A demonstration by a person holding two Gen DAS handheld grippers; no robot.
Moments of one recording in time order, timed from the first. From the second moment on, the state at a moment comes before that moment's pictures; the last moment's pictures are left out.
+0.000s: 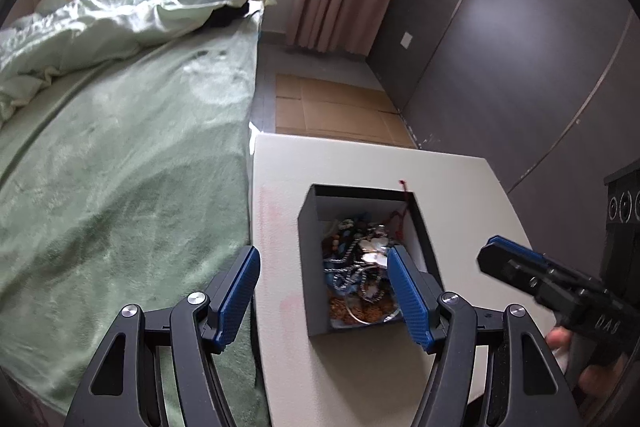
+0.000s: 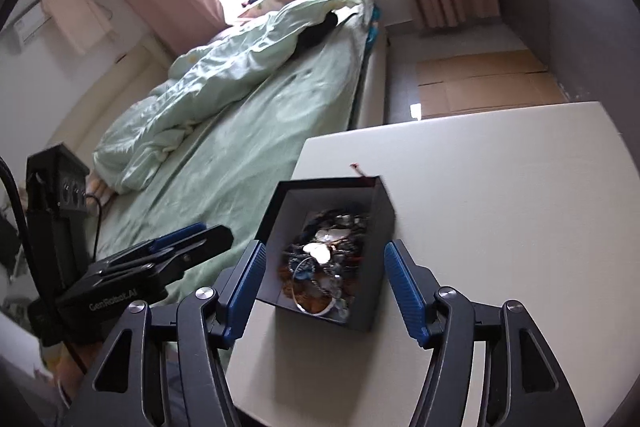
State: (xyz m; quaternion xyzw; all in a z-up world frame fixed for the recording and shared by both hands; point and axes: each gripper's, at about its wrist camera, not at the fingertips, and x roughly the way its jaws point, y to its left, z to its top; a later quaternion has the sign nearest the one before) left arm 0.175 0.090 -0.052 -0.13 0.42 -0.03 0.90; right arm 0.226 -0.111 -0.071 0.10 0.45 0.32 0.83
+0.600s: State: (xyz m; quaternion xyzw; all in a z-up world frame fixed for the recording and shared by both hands) left arm 0.082 0.029 0.003 -0.08 0.33 -0.04 0.94; right arm 0.156 -0.206 -0.030 0.13 0.42 0.22 0.87
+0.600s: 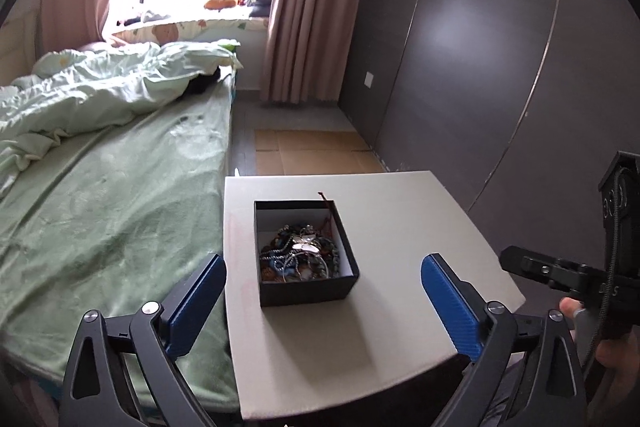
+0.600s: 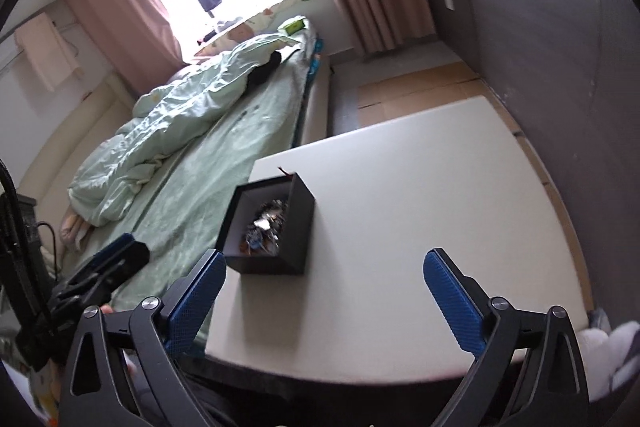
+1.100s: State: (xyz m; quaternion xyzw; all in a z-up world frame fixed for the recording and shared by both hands) left arm 0.003 0.004 0.016 -0.07 0.29 -0.04 0.95; right arm 0.064 -0.226 -0.003 0.11 0.36 0.21 0.90
